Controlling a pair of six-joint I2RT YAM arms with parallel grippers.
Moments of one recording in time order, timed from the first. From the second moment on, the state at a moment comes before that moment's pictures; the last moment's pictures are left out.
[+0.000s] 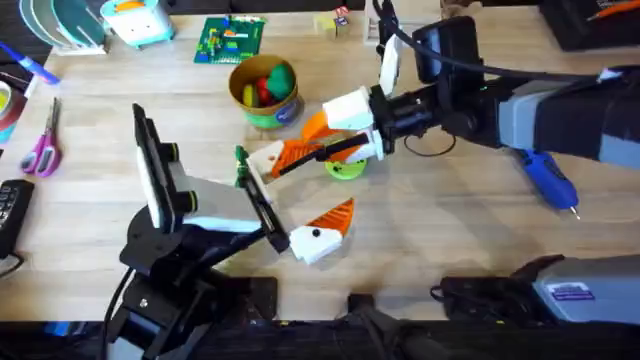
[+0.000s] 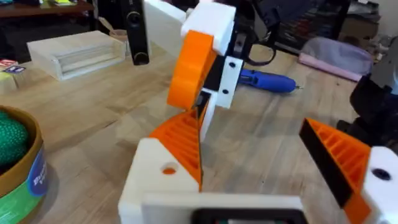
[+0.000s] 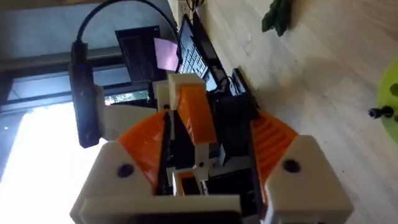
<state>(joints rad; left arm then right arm) -0.39 0.01 0.01 -0.05 0.65 -0.12 0.46 1.57 0.82 0.03 -1.21 0.83</state>
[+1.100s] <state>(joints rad) -0.39 0.01 0.01 -0.05 0.63 -0.12 0.50 1.57 0.82 0.08 -1.17 0.87</state>
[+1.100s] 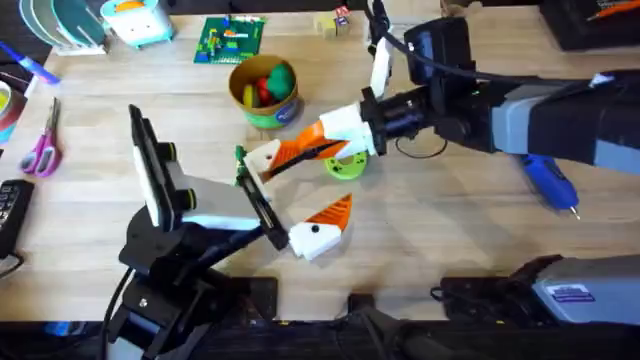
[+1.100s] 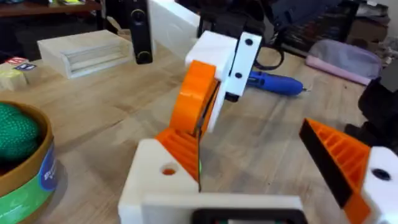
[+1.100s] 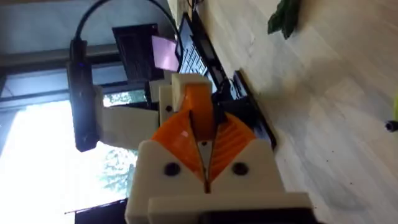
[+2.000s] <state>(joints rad) -0.38 0.01 0.01 -0.05 0.58 -0.15 0.54 1.57 0.82 0.11 -1.08 0.93</state>
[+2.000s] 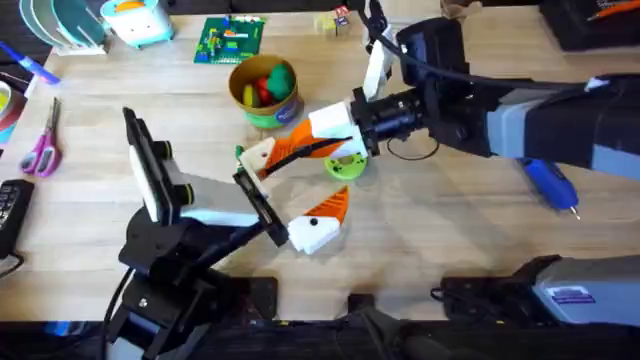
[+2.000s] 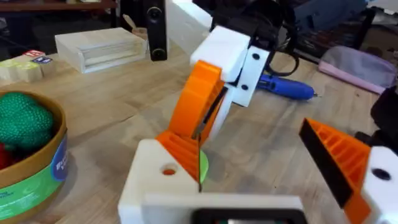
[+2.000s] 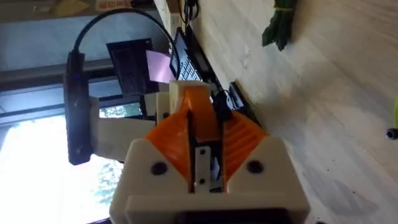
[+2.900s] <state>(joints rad) -0.39 0.01 0.01 -0.05 0.63 -0.12 0.54 1.52 0.82 0.10 -1.08 0.92</state>
